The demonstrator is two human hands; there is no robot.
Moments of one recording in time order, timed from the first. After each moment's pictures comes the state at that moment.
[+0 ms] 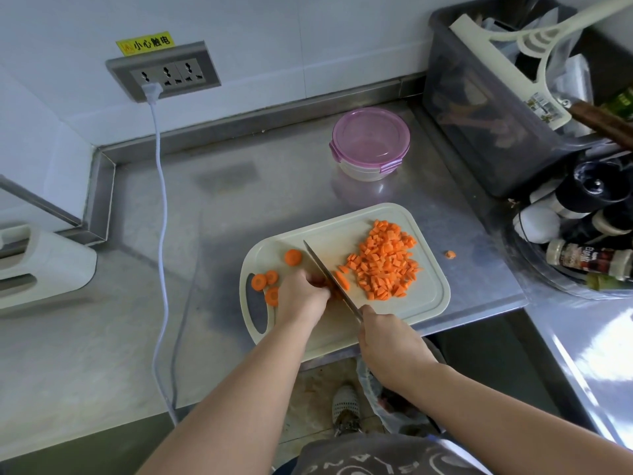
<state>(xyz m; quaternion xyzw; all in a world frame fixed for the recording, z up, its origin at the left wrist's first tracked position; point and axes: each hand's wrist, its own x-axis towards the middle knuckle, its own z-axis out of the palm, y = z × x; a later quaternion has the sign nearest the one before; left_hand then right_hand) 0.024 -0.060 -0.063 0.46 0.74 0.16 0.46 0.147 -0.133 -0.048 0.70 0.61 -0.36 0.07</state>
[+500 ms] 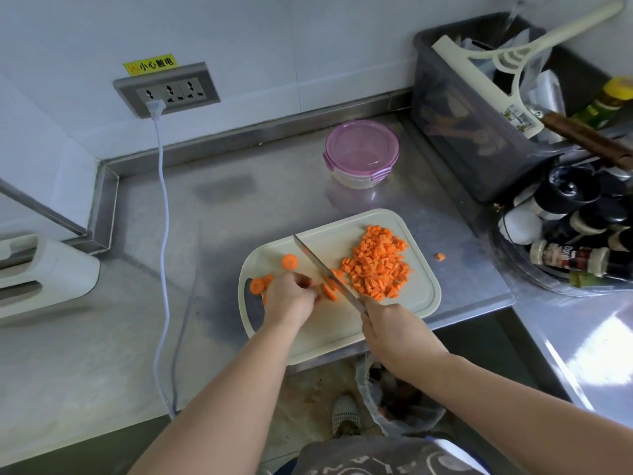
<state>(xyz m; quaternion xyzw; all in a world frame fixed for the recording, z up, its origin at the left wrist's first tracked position) 0.012 -0.059 -0.060 0.47 0.73 0.17 0.47 0.168 -0.136 -0.036 0.67 0.68 -0.31 -0.02</state>
